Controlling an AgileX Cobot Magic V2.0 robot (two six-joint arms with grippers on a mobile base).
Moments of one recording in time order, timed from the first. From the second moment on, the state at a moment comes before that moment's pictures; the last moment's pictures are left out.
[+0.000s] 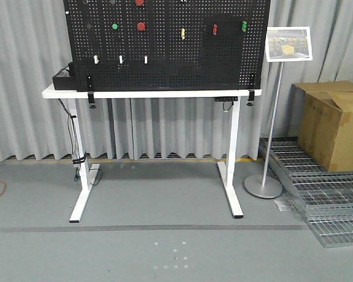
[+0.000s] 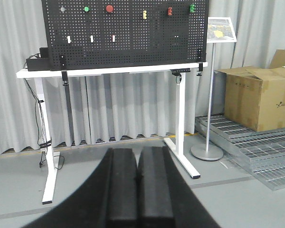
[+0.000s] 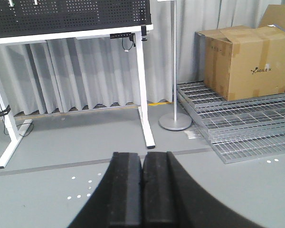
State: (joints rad) left arm -0.21 -0.01 0.03 -0.04 0.01 0.04; right arm -0.06 -0.01 0.03 -0.12 0.18 0.17
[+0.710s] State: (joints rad) left arm -0.21 -0.01 0.03 -0.04 0.01 0.04; right arm -0.06 -0.01 0.03 -0.12 0.18 0.17
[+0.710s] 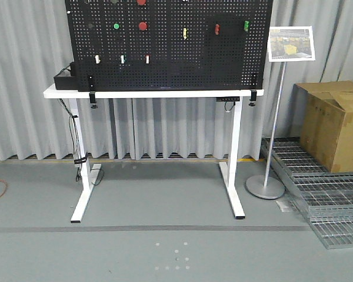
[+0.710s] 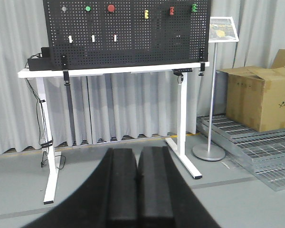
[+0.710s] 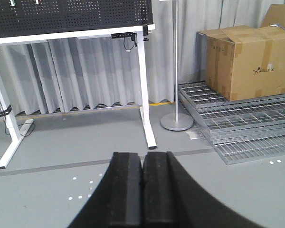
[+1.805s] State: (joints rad) left arm -0.21 -0.01 0.03 -0.04 0.01 0.04; right arm -0.06 -0.01 0.03 -0.12 0.18 0.17
